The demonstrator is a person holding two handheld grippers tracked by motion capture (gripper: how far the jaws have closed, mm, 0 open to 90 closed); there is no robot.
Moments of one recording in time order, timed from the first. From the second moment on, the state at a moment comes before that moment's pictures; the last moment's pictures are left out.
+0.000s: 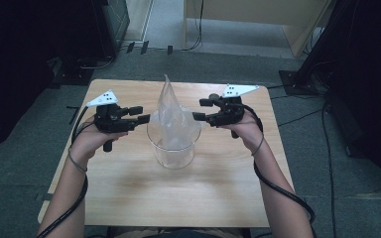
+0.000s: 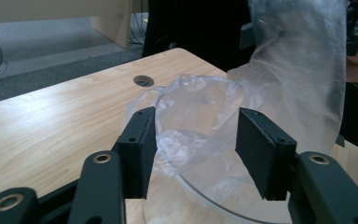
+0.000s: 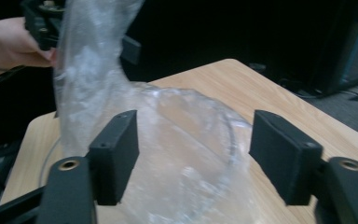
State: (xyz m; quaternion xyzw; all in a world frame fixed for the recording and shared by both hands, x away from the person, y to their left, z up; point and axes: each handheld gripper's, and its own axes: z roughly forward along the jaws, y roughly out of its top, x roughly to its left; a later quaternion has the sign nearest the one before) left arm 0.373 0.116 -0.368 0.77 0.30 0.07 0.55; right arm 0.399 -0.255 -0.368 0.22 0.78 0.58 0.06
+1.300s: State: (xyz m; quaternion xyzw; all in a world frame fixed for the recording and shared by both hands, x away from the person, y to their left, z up) left arm 0.375 0.105 -0.382 0.78 0.34 0.09 0.52; right arm 0.393 -0.242 -0.386 0.21 0.84 0.49 0.05
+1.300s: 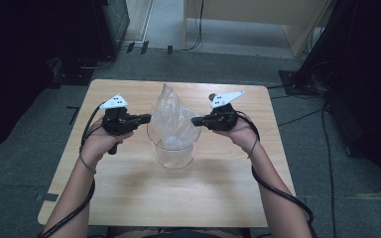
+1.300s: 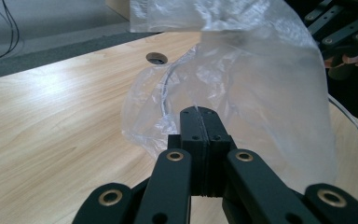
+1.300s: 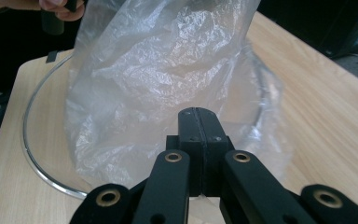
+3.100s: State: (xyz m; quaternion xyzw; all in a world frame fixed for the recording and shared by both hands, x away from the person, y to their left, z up) left arm 0.354 0.122 -0.360 0.76 0.29 0.07 0.58; right arm 0.376 -0.262 -0.364 0.22 0.77 0.60 0.02
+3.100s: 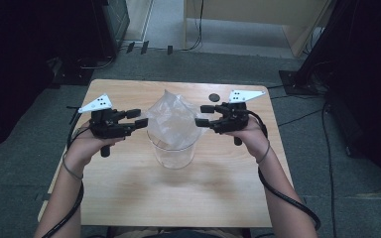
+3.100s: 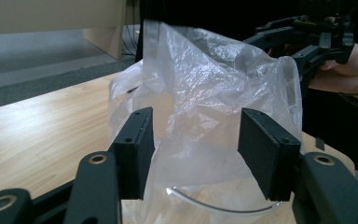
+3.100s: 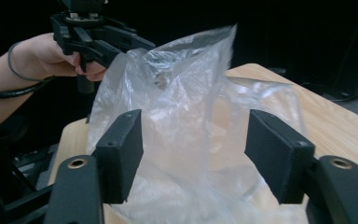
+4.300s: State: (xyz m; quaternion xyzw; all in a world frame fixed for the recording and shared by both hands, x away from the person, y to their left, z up) left arm 0.322 0.091 -0.382 0.81 0.27 0.07 0.51; right arm 0.341 -0.243 -0.379 0.18 0.84 0.51 0.03
